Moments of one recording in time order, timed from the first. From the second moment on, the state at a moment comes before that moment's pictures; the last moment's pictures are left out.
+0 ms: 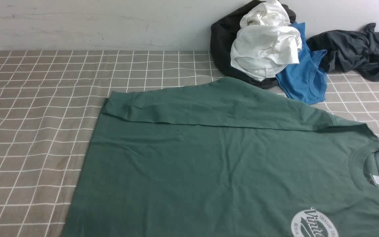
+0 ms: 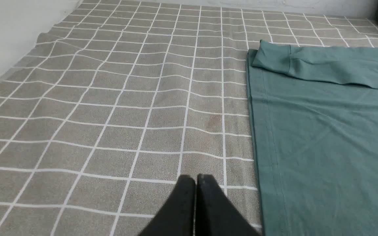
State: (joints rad) right arm 0.04 -0.01 0.03 -0.09 0.35 0.13; left arm 0.06 -0.01 0.03 -0.02 0.34 -0.10
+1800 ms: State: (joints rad) right arm 0.04 -0.01 0.03 -0.07 0.35 0.21; left arm 0.06 -0.01 0.03 -0.32 0.34 -0.17
